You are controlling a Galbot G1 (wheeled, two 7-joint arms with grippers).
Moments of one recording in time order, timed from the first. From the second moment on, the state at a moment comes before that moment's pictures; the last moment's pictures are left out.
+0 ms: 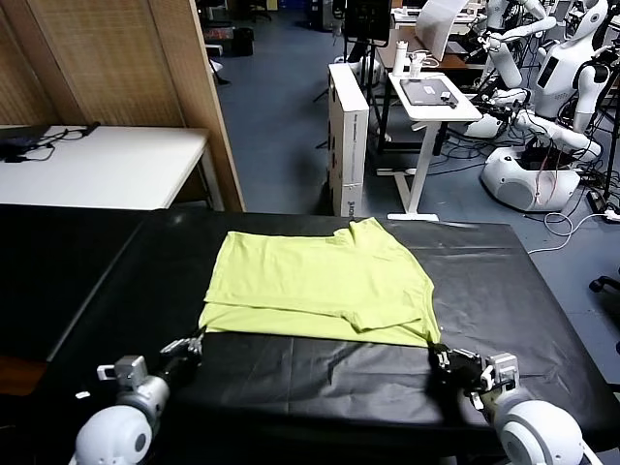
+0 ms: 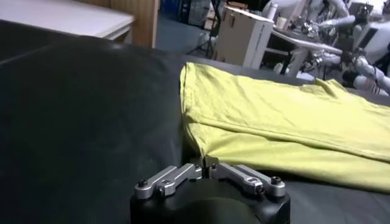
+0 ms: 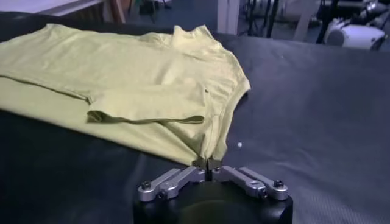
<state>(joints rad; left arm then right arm) 1.50 -1.13 -0.62 -1.99 -0.60 0.43 -0.03 -1.59 0.82 0.59 2.20 0.77 -0.74 0.17</state>
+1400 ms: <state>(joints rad) 1.71 -0.96 -0.82 -2.22 -0.71 0.58 -0.05 -1.28 0.74 0.53 2.15 0.88 -0.74 0.15</state>
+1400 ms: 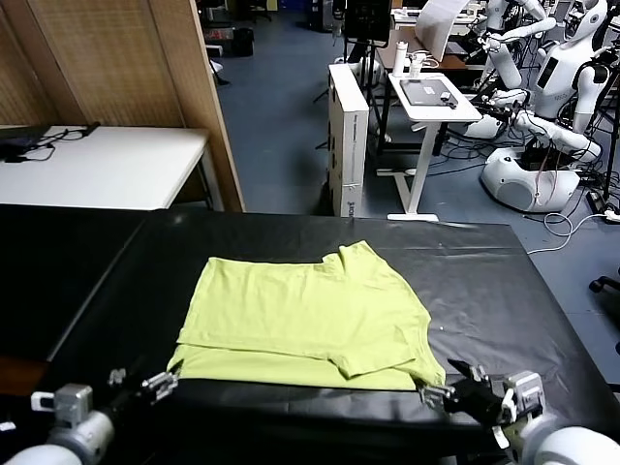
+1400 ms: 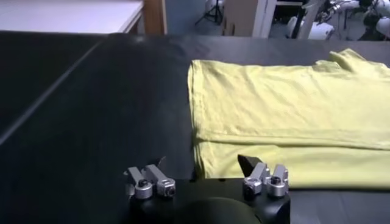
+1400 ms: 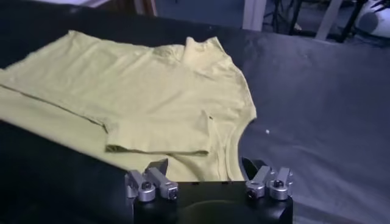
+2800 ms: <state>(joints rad) 0.65 -1.00 -0.22 -1.33 -0.80 0.61 -0.05 -0.51 1.04 -0.05 1.36 0.80 -0.72 0.12</state>
